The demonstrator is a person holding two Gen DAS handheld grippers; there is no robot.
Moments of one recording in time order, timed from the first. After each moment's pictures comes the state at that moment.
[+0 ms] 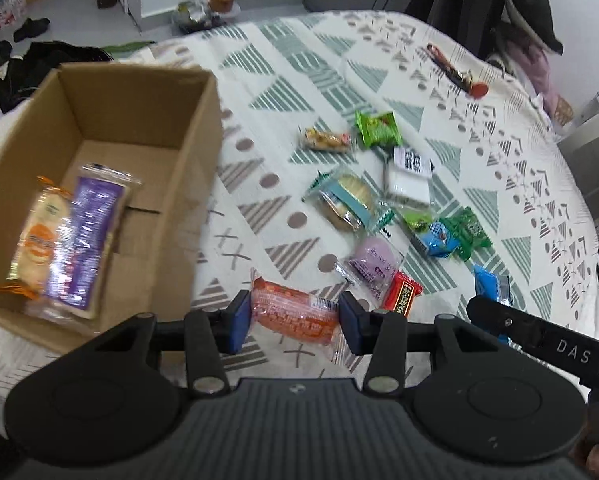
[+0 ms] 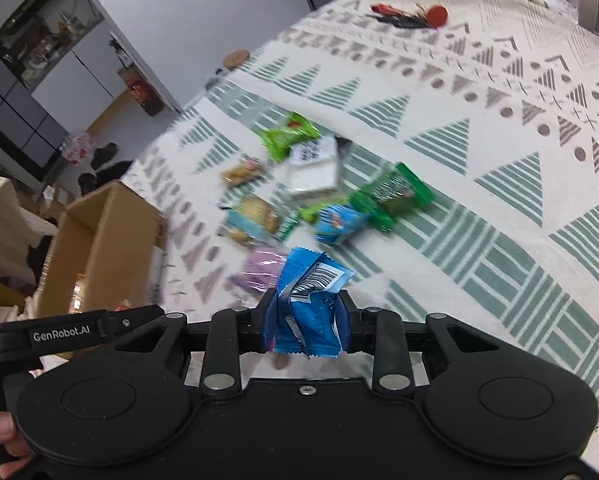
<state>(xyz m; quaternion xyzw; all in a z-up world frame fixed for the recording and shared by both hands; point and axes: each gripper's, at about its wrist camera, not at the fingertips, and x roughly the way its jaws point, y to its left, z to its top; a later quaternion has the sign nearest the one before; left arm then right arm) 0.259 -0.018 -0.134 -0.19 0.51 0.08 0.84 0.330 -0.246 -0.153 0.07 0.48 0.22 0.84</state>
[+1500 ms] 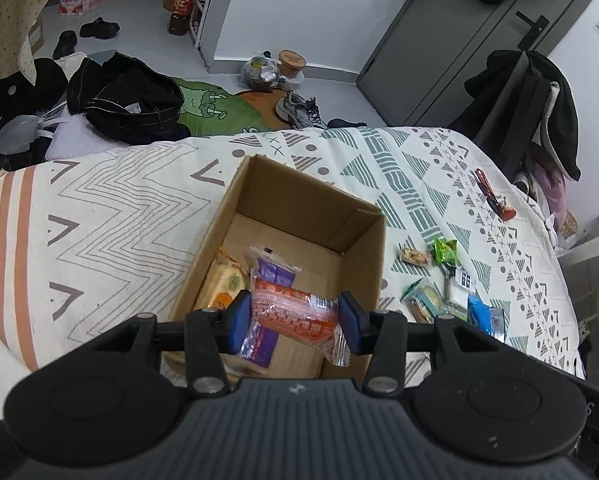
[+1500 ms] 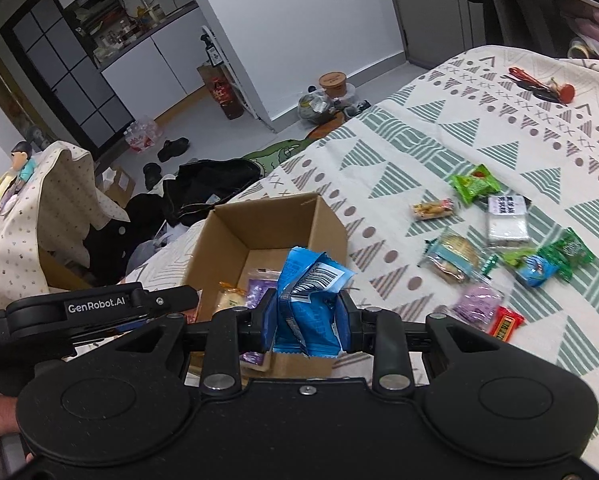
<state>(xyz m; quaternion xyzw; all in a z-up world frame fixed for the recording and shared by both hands) 0.190 0.136 -0.078 -0.27 0.42 0.13 0.86 0.266 -0.088 -0.081 0.03 0.43 0.30 0.85</state>
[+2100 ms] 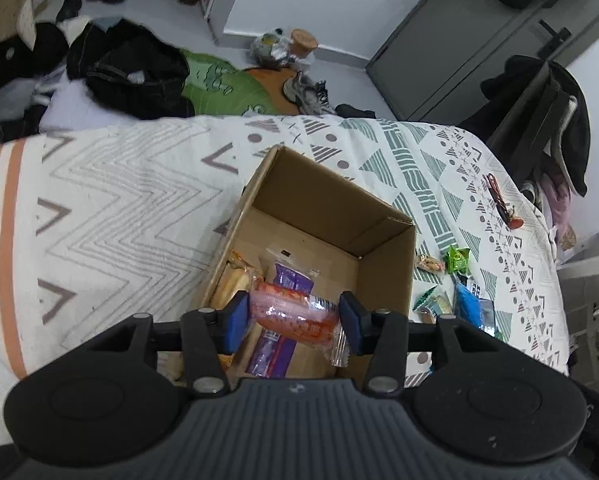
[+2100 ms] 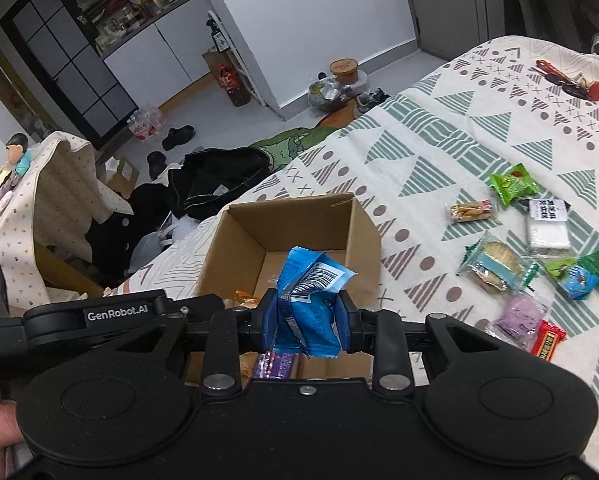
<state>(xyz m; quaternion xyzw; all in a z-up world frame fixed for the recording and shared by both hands) 0.207 0.173 -0.105 -0.32 0.44 0.13 0.83 0.282 -0.044 -0.093 0.03 0.45 0.30 0.84</state>
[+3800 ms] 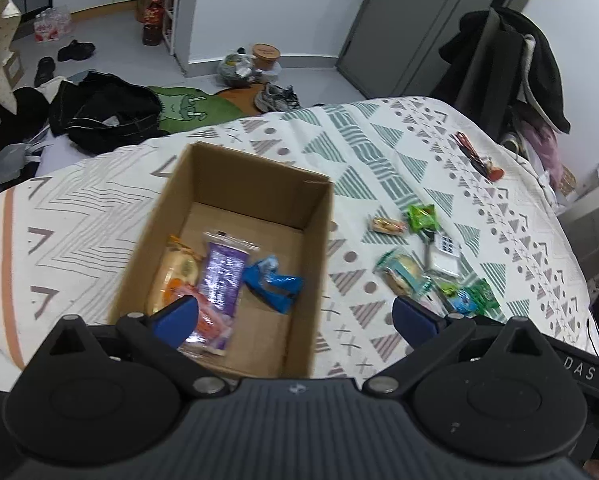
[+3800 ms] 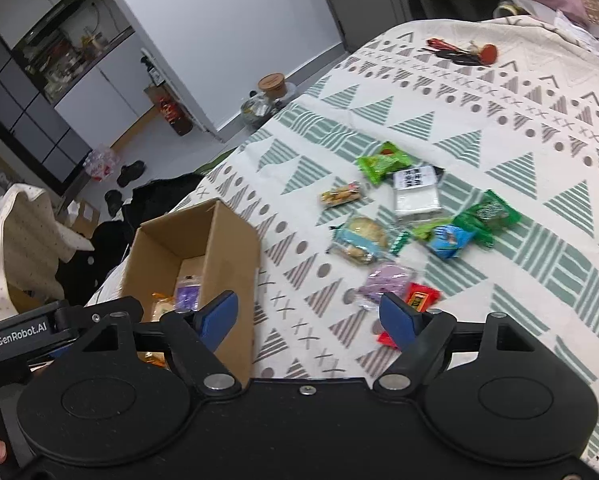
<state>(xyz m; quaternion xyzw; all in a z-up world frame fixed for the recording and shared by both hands) 0.205 0.067 -0.068 -0.21 0.44 0.11 0.86 0.288 -0.173 -0.101 0.08 0.45 0.22 0.86</state>
